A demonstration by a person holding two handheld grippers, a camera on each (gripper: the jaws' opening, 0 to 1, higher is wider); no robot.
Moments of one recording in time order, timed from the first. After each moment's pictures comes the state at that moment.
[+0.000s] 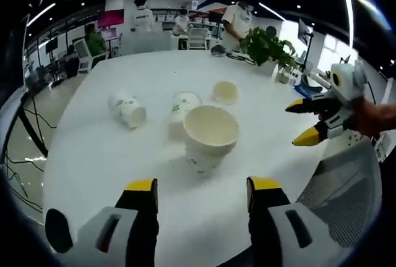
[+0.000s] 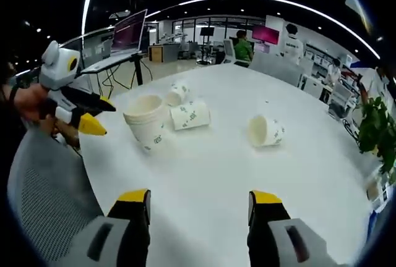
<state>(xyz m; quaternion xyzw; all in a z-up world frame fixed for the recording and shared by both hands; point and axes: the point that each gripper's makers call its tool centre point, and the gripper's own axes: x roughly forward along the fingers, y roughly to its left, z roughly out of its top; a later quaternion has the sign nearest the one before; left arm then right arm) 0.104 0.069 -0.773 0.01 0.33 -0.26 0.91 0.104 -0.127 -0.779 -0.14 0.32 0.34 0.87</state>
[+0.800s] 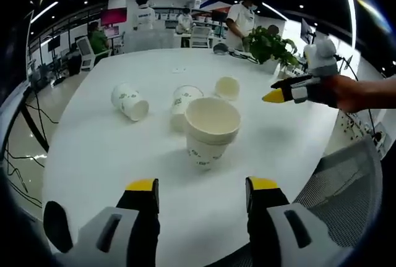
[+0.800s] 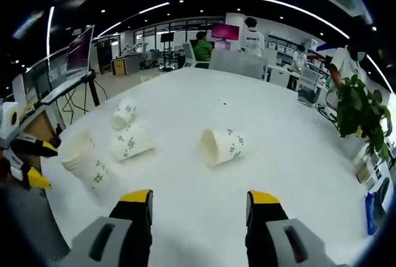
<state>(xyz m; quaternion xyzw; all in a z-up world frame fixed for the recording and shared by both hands) 0.094 0.072 -0.784 0.01 0.34 -0.25 0.91 0.216 -0.167 -0.777 -0.09 0.32 0.21 0.92</state>
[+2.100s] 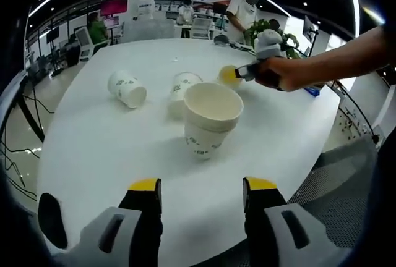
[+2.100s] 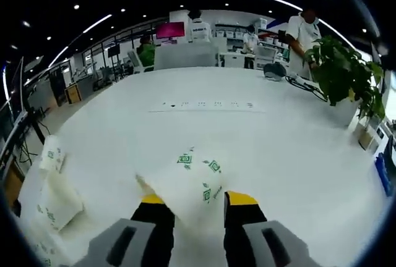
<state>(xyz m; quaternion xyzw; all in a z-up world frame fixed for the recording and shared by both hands) 0.088 0.071 -0.798 0.01 0.37 -0.25 0.90 0.339 -0.191 -0.837 0.01 0.33 0.05 0.94</state>
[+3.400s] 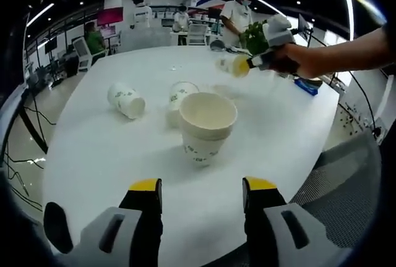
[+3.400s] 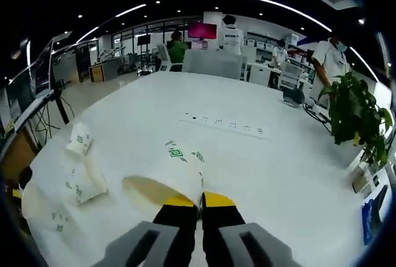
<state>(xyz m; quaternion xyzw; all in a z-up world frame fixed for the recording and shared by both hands) 0.089 0.068 -0.787 0.03 0.34 -0.26 0.90 0.311 -0.187 -0.768 -0.08 0.32 0.15 0.93</state>
